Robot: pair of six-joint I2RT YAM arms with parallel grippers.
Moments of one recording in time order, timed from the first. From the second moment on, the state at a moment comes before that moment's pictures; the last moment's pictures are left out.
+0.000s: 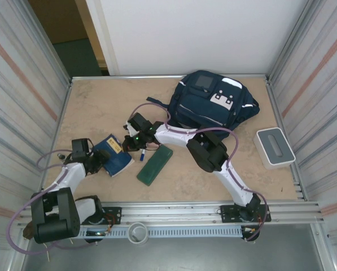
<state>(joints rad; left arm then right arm) 0.17 1.13 0.39 -0.30 0.26 -0.68 0.93 2.37 1.81 -0.31 -0.50 0.68</state>
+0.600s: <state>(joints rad) 0.26 0.85 0.46 -0.19 0.67 -0.91 0.85 2.07 1.53 0.17 -0.55 1.09</state>
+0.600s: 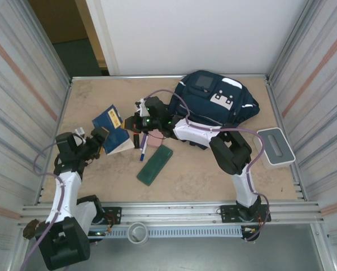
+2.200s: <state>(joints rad) -0.05 1.02 0.77 -0.11 0.80 -0.83 0.44 1.68 1.36 -0.46 -0.20 0.30</state>
